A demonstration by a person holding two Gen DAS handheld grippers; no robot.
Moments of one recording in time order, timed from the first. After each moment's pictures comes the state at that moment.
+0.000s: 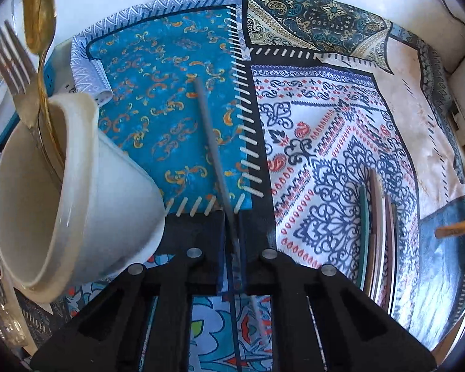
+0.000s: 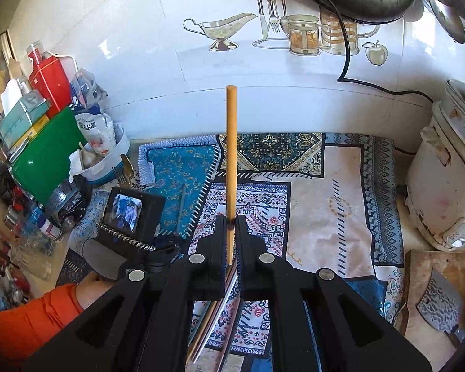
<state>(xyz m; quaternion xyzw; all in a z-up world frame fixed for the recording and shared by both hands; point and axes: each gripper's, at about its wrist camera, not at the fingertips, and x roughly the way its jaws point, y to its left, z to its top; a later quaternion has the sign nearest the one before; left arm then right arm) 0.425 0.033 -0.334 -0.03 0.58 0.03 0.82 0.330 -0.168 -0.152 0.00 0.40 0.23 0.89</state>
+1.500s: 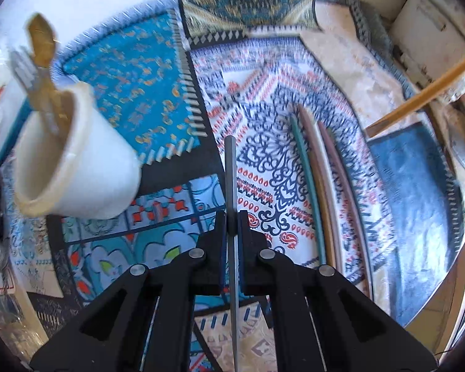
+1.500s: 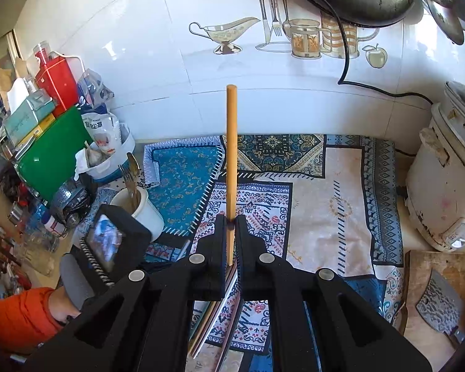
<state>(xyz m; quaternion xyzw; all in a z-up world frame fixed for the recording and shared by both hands) 0.361 0.003 -0.290 0.03 0.58 -0.05 0.81 0.319 -0.170 -0.147 -0.01 0.39 0.24 0.89</state>
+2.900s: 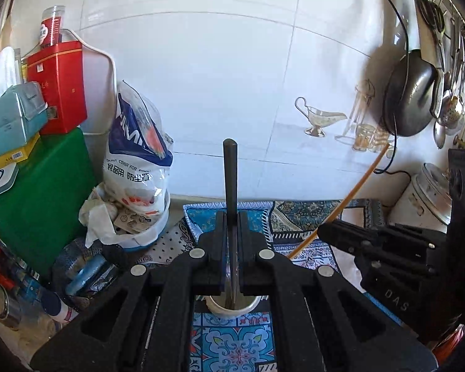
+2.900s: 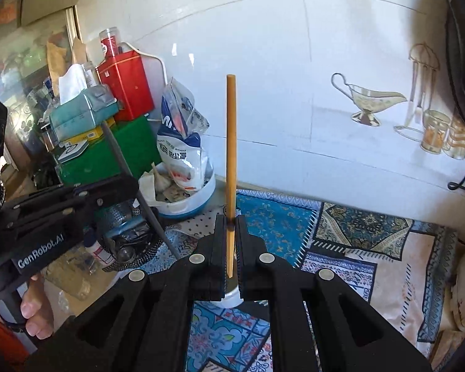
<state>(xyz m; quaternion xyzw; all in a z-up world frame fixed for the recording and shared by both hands) 0.322 0.145 -0.075 -0.07 0.29 0.04 0.95 0.329 -0.004 -0.108 -0.05 0.33 0.36 0.87</state>
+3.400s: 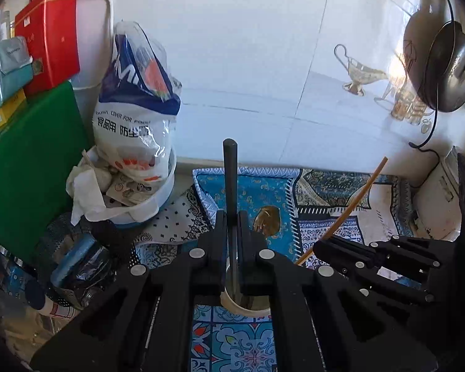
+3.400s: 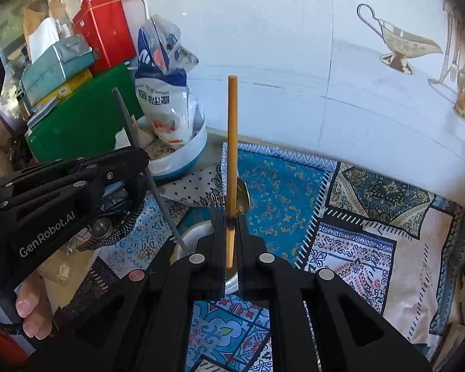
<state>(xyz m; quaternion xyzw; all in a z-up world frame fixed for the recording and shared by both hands) 0.373 0.163 -0.151 -0.08 0.38 0.06 0.92 0.360 0.032 -0.174 -0.10 0.41 0.34 0.84</state>
